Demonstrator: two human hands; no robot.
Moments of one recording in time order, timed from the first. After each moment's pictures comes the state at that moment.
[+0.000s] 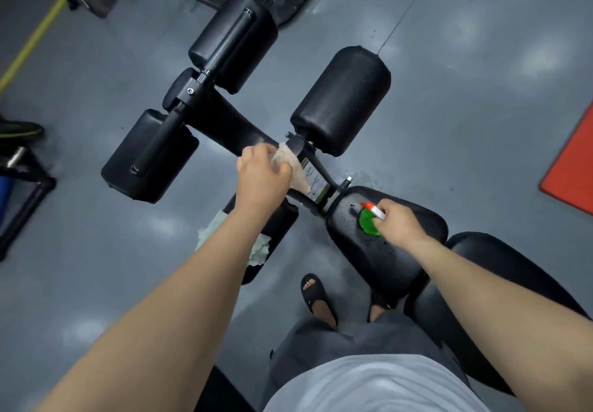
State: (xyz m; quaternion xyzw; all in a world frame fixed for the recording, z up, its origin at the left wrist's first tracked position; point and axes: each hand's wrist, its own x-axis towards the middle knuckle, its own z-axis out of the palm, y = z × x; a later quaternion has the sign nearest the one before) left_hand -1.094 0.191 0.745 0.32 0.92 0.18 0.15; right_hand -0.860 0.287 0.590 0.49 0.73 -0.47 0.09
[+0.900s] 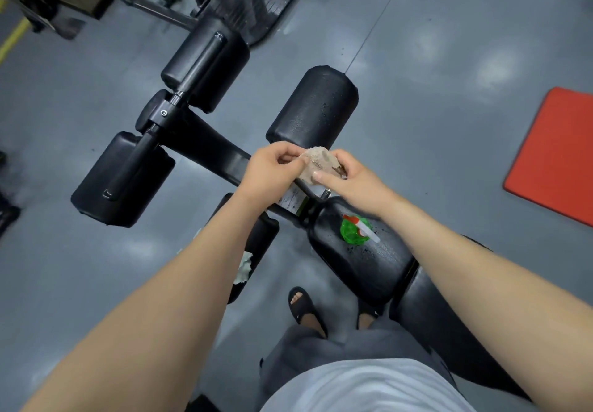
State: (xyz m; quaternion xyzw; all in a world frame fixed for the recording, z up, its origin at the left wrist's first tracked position) left_hand -1.064 0.240 0.779 0.35 0.80 0.35 0.34; right_hand -0.910 0.328 0.694 0.34 0.66 -0.66 -0.14
